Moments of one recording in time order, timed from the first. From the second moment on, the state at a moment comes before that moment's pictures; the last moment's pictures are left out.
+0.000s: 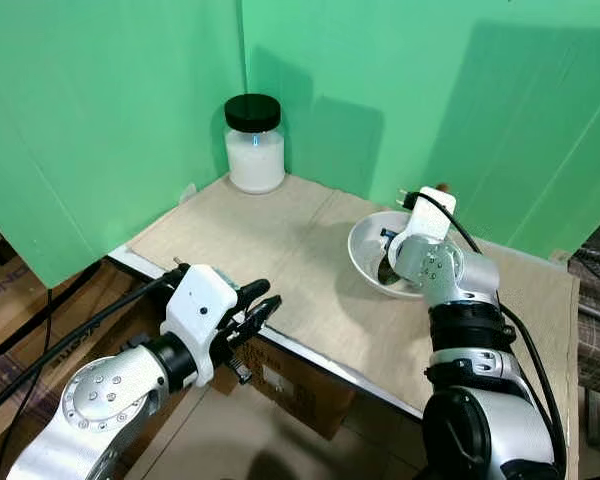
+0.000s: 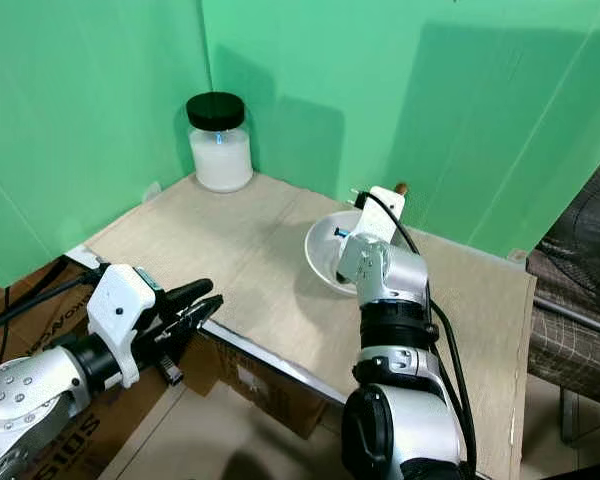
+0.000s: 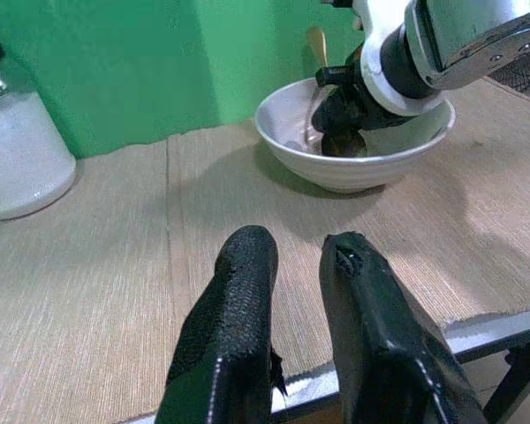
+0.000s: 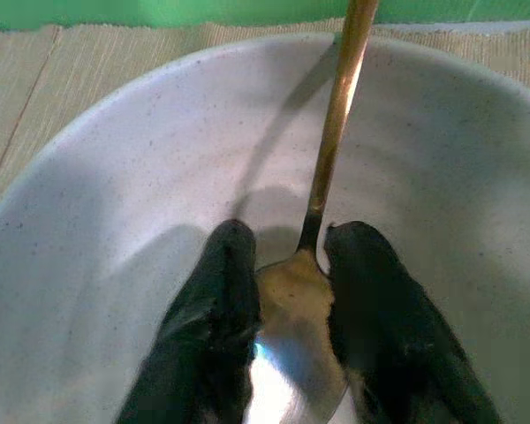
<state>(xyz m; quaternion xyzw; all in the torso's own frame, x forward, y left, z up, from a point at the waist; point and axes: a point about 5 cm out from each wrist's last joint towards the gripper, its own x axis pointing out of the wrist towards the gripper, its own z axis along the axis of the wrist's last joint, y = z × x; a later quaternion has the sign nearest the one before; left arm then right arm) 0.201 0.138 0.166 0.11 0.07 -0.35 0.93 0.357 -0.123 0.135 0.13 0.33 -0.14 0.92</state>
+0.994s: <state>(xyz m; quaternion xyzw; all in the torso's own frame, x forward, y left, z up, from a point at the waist) 0.204 0.136 0.167 0.11 0.06 -0.36 0.92 0.361 -0.126 0.171 0.17 0.28 -0.12 0.94</state>
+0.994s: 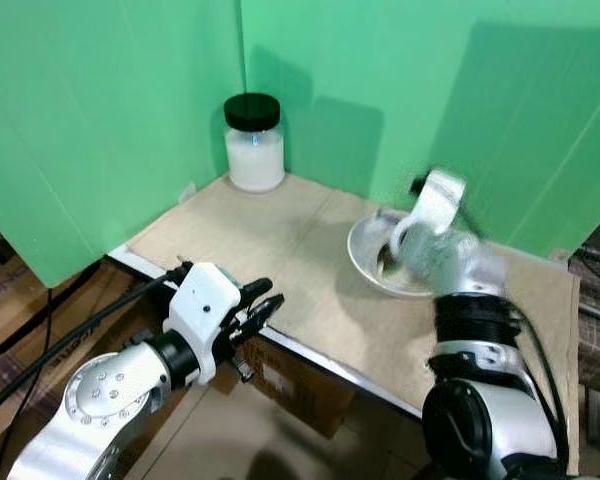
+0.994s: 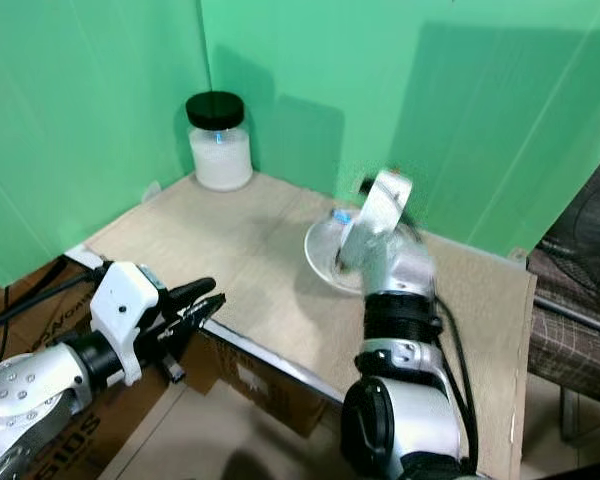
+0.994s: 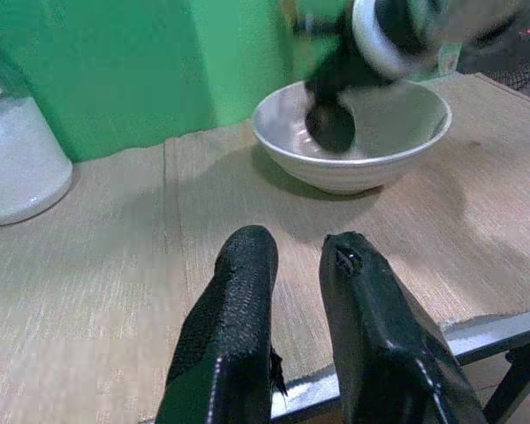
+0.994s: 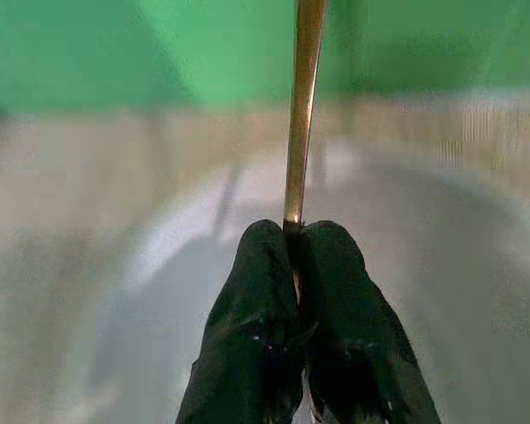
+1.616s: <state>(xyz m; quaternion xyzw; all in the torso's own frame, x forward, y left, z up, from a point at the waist) 0.226 0.136 0.176 0.09 0.01 -0.22 0.97 0.280 -0.138 0.200 0.16 0.03 0.17 0.97</state>
